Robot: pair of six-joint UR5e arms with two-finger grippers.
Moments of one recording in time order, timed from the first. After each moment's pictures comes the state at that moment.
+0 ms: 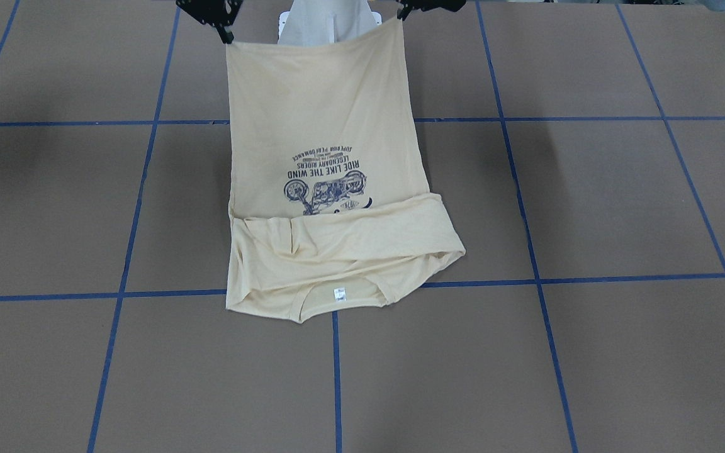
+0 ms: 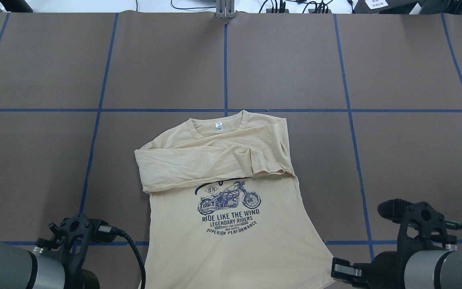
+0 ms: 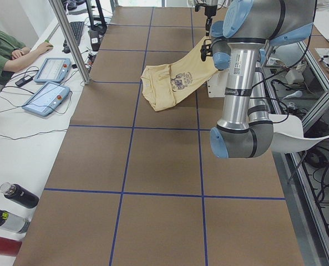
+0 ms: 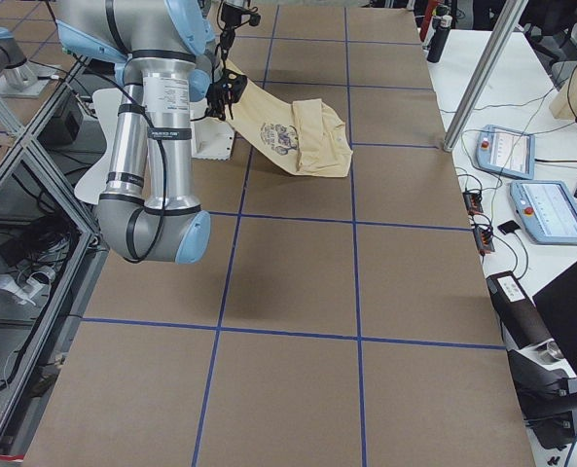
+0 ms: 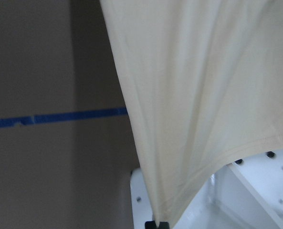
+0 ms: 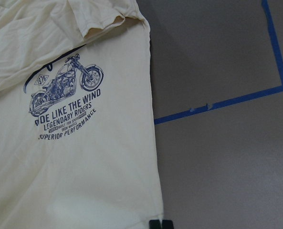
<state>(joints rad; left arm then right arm) -0.16 -1.78 -2.52 -1.55 -1.97 -1.43 0.09 -1.46 2.69 -1.81 1.65 1.81</state>
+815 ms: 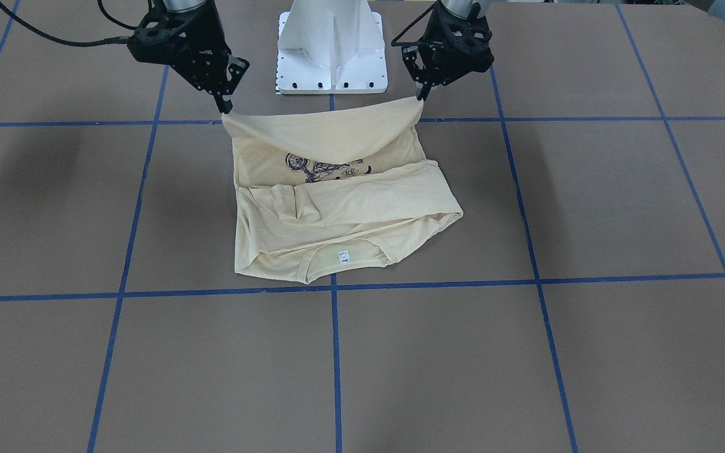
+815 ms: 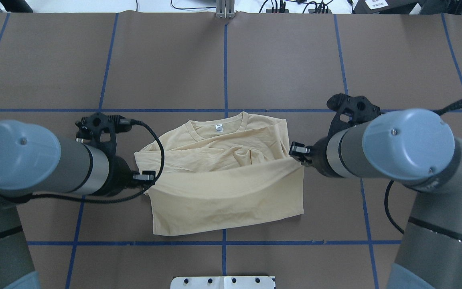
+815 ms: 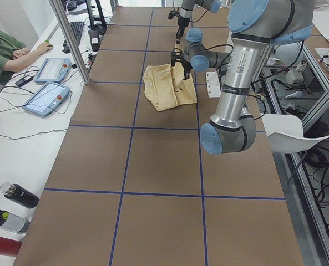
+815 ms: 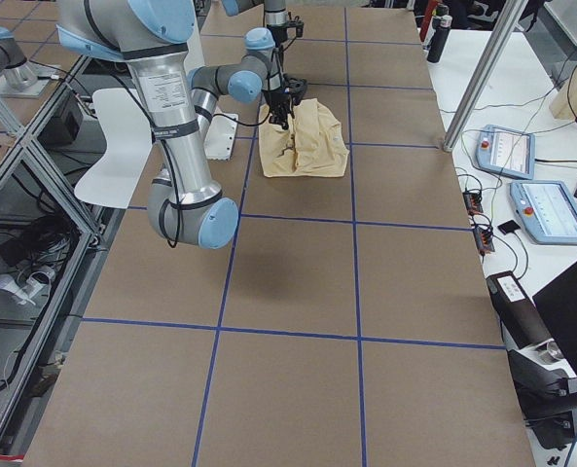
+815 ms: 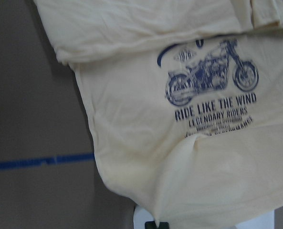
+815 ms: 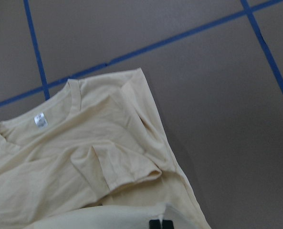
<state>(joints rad) -0.49 -1.92 -2.23 -1.53 -1.83 -1.28 0.50 -1.19 2.25 -1.74 1.70 1.57</state>
